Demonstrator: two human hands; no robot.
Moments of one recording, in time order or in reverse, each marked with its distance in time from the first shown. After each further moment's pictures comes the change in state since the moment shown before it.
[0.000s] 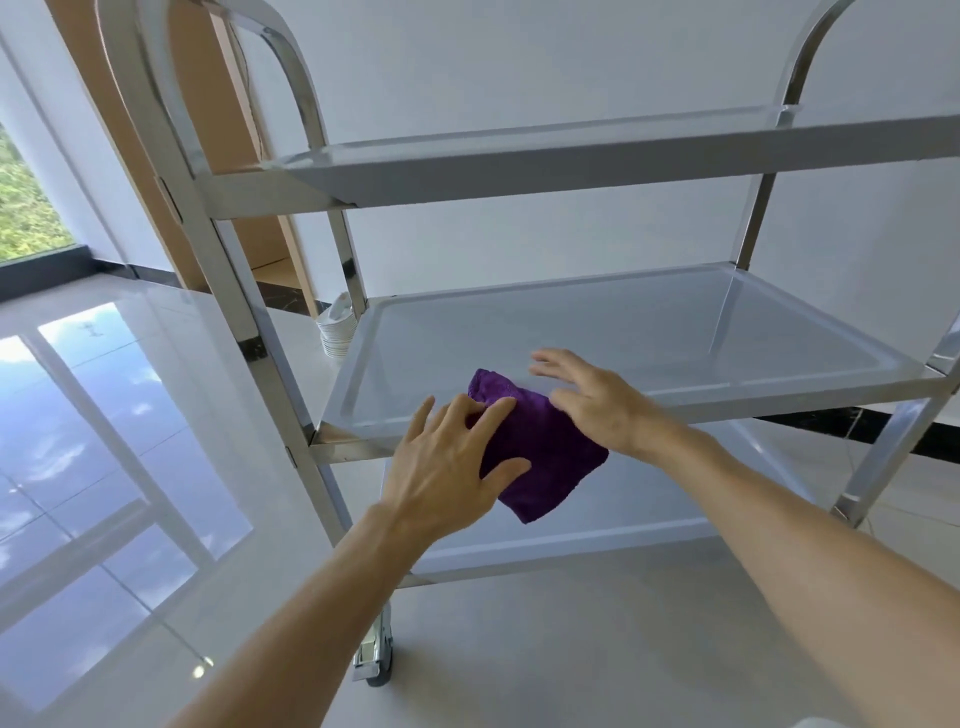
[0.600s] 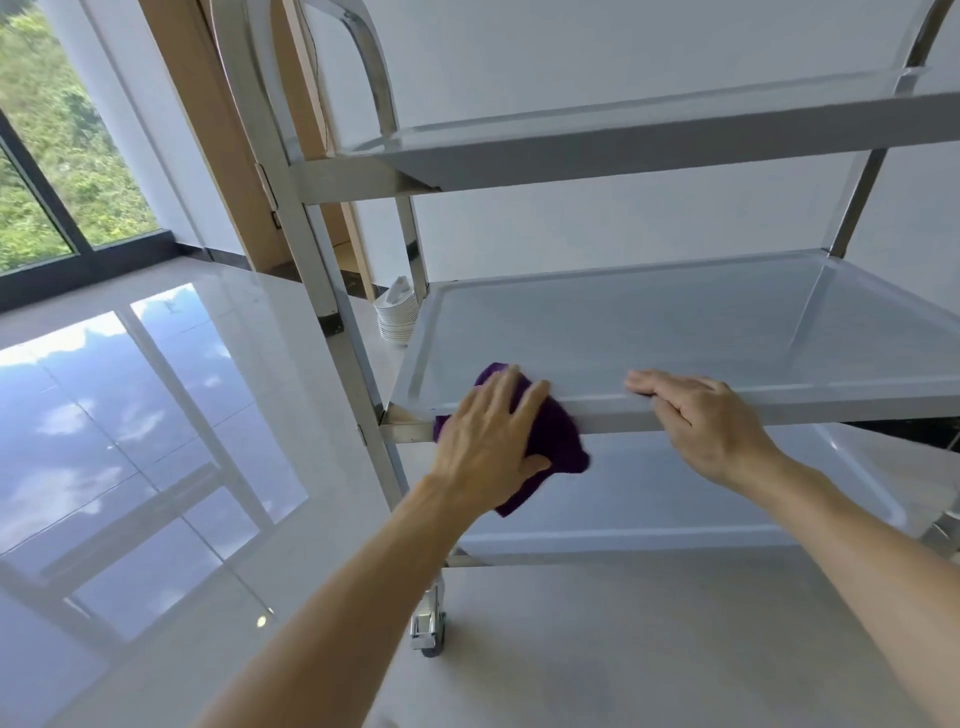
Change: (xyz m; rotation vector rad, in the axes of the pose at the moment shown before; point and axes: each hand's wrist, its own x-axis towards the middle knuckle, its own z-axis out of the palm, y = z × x) left_hand 0.001 -0.017 0.001 0.104 -0.063 -0.028; right_hand -0.021 0.035 0.006 -0.298 0.255 -0.105
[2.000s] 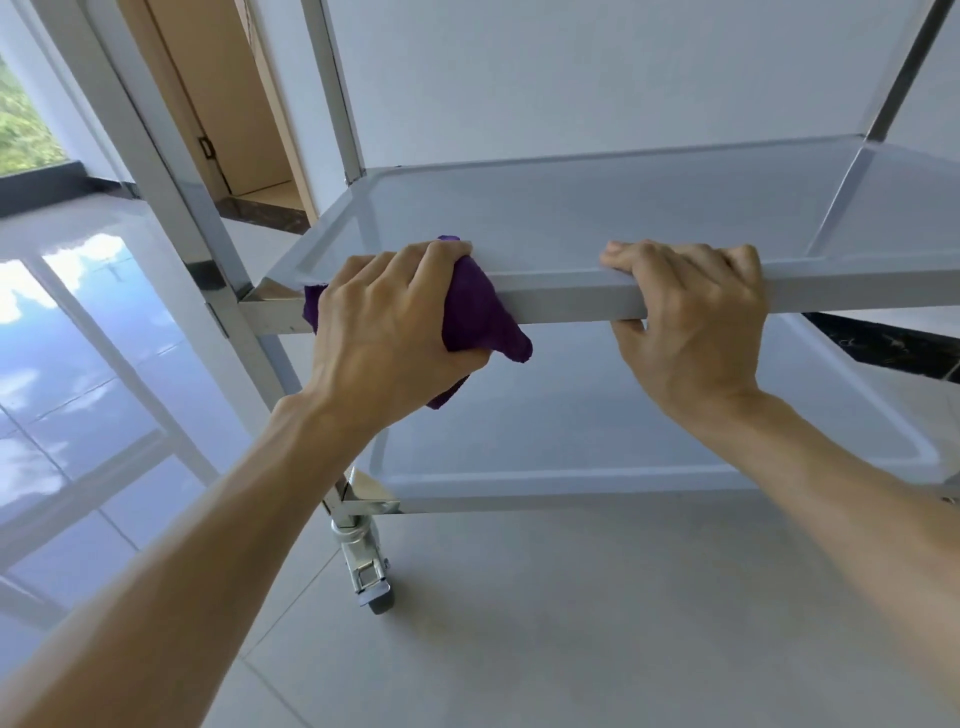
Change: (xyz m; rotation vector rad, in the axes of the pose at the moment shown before) left_hand 0.005 -0.034 0.044 0.024 0.496 -0.060; right_hand 0.017 0.014 0.081 -0.467 0.728 -0.315
